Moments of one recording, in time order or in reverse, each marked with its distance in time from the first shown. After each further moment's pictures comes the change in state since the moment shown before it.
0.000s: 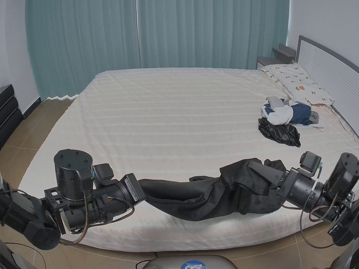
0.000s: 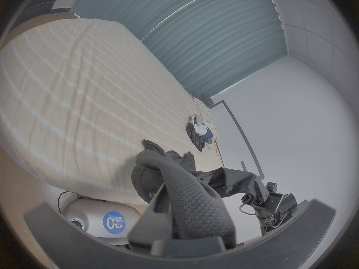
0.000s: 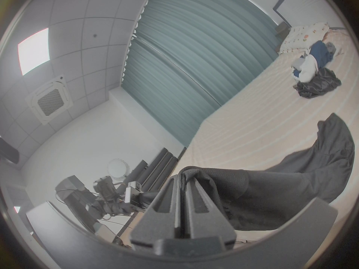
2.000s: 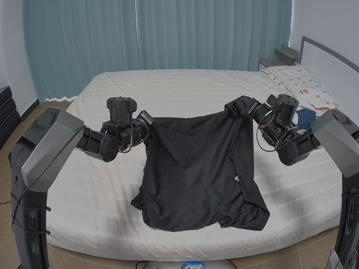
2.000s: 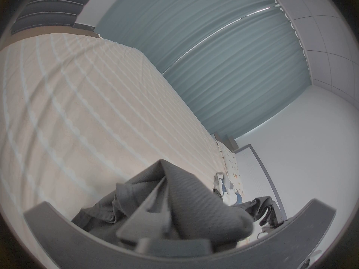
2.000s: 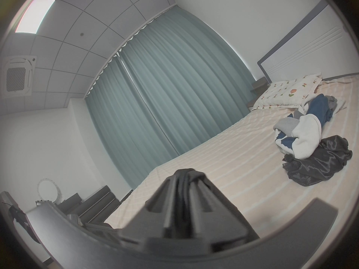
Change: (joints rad) left arm 0.302 0.670 -1.078 0.360 0.080 0.001; right arm -0.327 0.637 -1.141 0.421 -0.200 -0.194
